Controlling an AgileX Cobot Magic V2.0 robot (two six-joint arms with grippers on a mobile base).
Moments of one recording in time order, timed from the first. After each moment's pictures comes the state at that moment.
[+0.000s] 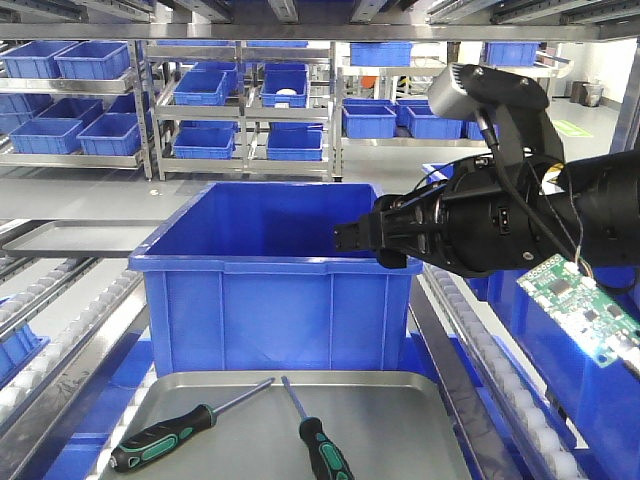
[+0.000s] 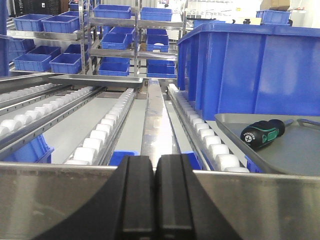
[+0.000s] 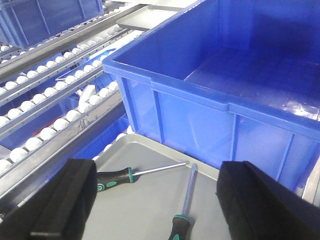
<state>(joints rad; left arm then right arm) 0.00 -0.01 0.03 -0.06 0.10 -0.04 0.43 1.38 -1.49 0.35 0.68 -0.13</state>
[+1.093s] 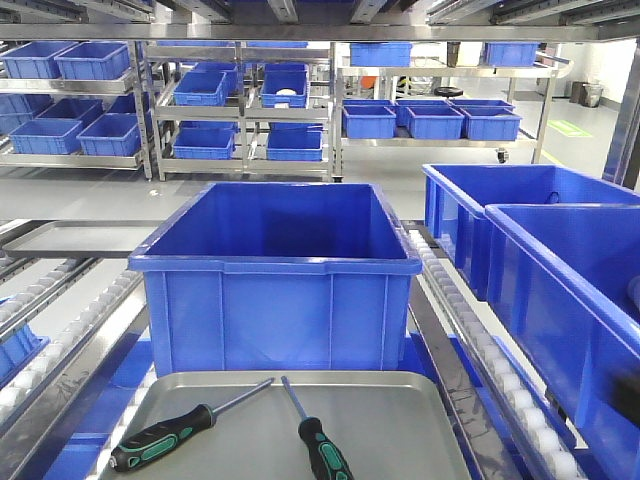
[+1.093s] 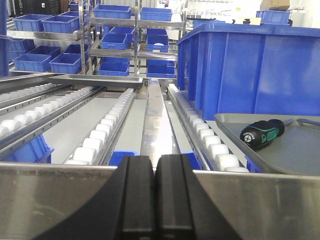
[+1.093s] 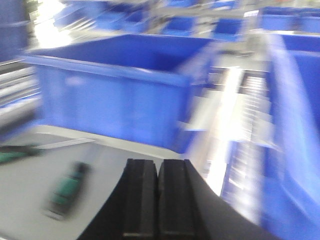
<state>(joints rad) 0.00 -0.01 0.03 -0.06 0.10 -0.04 0.26 0.55 -0.59 0.00 0.32 0.05</state>
